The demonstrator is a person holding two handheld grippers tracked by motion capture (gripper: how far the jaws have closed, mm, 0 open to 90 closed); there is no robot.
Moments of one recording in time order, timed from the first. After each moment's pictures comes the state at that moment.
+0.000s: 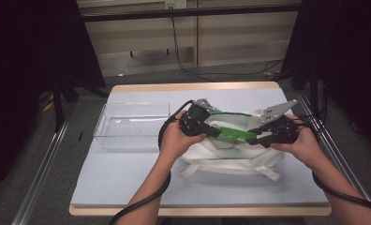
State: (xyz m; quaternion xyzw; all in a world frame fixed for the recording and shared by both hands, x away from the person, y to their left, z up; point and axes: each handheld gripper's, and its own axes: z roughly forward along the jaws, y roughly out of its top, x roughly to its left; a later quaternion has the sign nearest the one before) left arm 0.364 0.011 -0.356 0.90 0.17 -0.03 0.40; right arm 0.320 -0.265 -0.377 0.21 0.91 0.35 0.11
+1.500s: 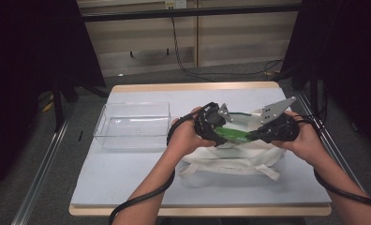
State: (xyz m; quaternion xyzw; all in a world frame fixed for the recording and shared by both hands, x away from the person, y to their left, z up) left arm 0.355 -0.029 -0.352 0.96 0.03 0.07 0.28; right arm 0.315 -0.257 -0.355 0.16 0.92 0.34 0.11
